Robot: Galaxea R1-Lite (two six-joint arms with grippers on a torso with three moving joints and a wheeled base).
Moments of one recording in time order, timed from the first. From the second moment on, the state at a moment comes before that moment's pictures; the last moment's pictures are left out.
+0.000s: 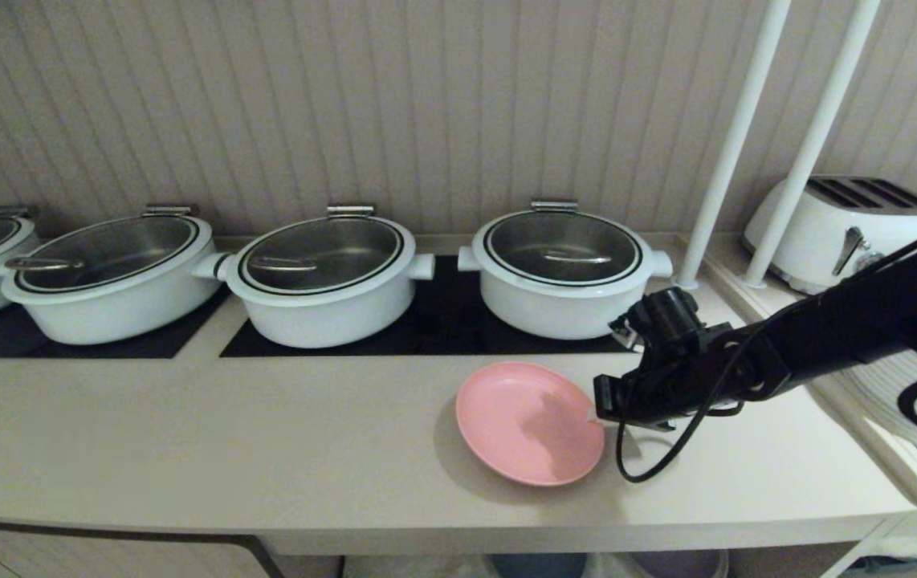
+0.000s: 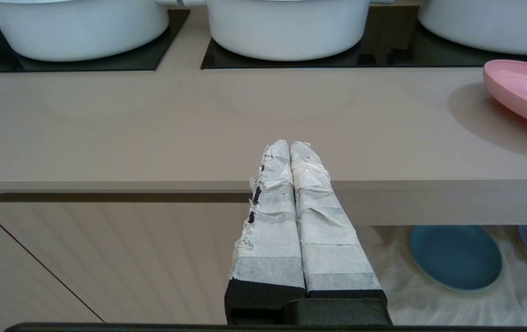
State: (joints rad) left arm 0.00 0.00 0.00 0.00 0.00 0.00; right arm 0.36 2.14 -1.17 -0.01 0.22 0.39
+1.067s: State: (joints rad) left arm 0.00 0.00 0.00 0.00 0.00 0.00; right arm 0.36 2.11 -1.20 0.00 0.22 0.39
